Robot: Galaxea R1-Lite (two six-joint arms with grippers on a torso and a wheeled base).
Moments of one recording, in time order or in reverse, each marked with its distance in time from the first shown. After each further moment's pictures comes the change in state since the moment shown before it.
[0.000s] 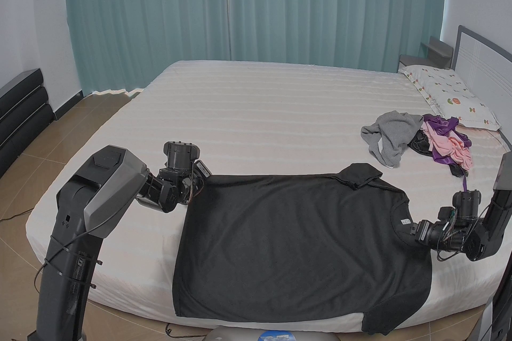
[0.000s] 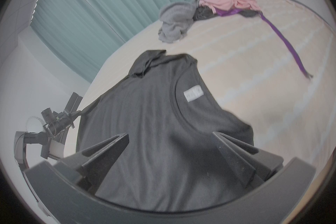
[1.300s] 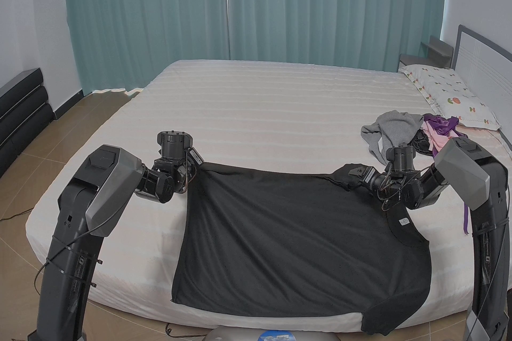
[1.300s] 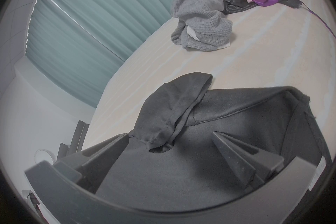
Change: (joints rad) left arm 0.045 0.042 -0.145 0.004 0.070 0.088; right arm 0.225 0.393 -1.010 0.449 -0.180 0.362
